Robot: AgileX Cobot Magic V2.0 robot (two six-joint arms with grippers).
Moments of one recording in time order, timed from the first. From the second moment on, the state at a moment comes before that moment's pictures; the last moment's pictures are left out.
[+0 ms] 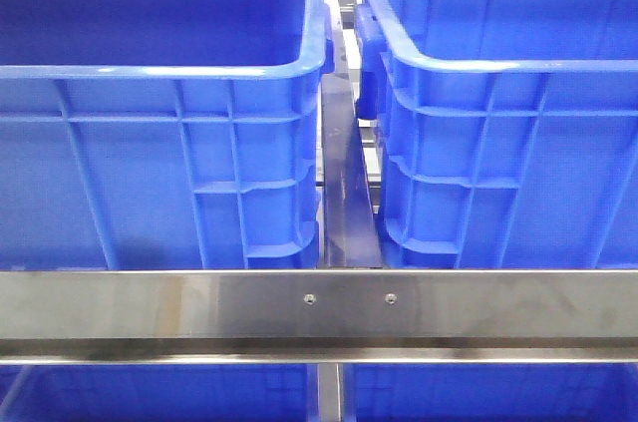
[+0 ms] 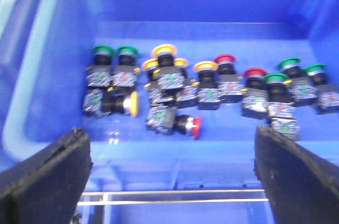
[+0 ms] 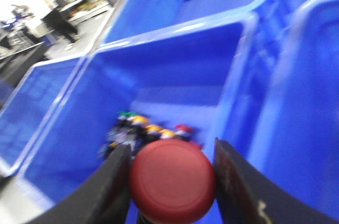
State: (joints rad) left arm 0.00 0.58 -0.70 -0.08 0.65 -0.01; right arm 0.24 1.21 -0.96 1.44 0.43 -0.94
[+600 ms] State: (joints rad) left arm 0.02 0.52 -0.63 -0.04 0.58 -0.01; right arm 0.24 1.28 -0.96 1.45 -0.30 -1.14
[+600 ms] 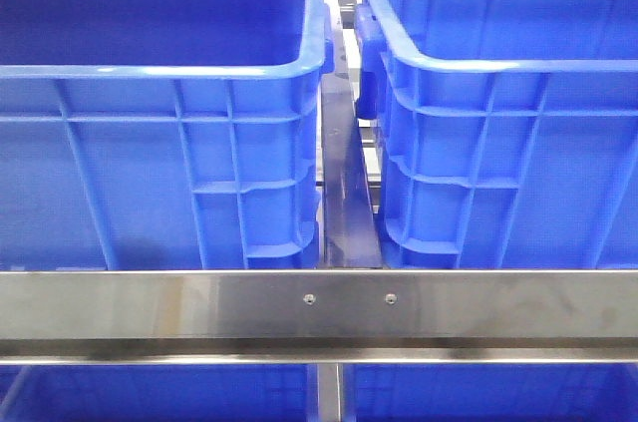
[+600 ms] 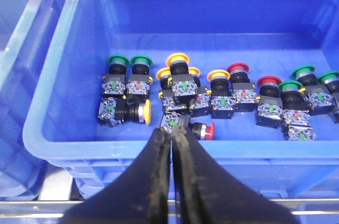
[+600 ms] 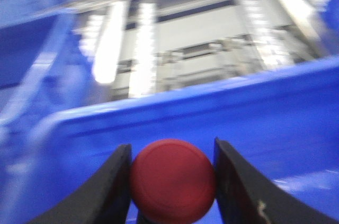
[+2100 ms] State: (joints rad) left arm 0.02 0.52 -0.63 -0.04 0.57 -0.01; right arm 0.24 1.94 -1.27 1.32 -0.46 -1.14
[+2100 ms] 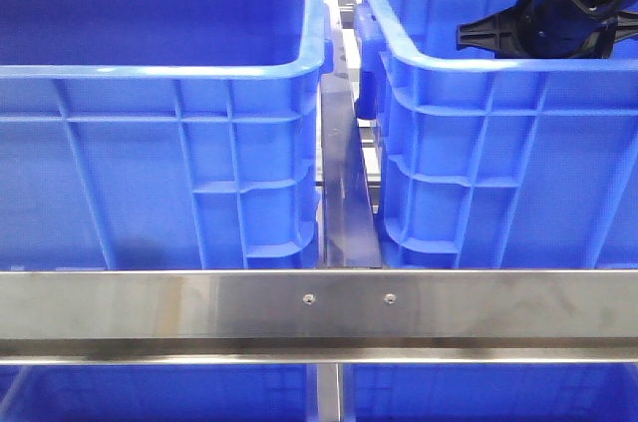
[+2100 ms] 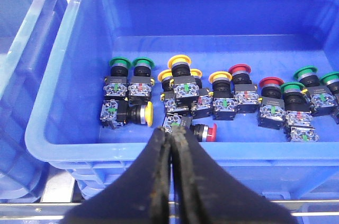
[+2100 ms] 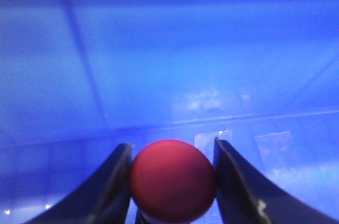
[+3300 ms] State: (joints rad) left arm 0.02 0.52 -0.63 -0.04 0.57 -0.01; right arm 0.24 1.48 -1.16 1.84 -0.35 -1.82
